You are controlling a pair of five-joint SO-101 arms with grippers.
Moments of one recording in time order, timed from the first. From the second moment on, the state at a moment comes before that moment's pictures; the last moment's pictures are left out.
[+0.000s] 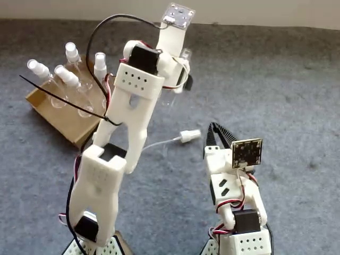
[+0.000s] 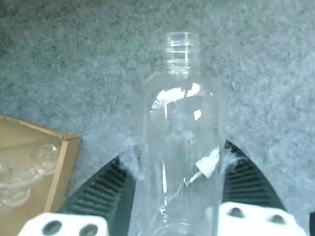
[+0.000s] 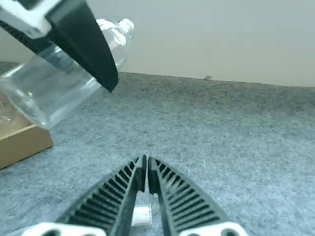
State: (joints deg) left arm 18.8 36.4 -67.6 101.5 7.0; right arm -10.5 -104.6 95.5 27.1 2.4
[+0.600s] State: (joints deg) left arm 18.9 -4.7 -18.1 101.5 -1.0; right arm -10.5 -104.6 95.5 27.1 2.4
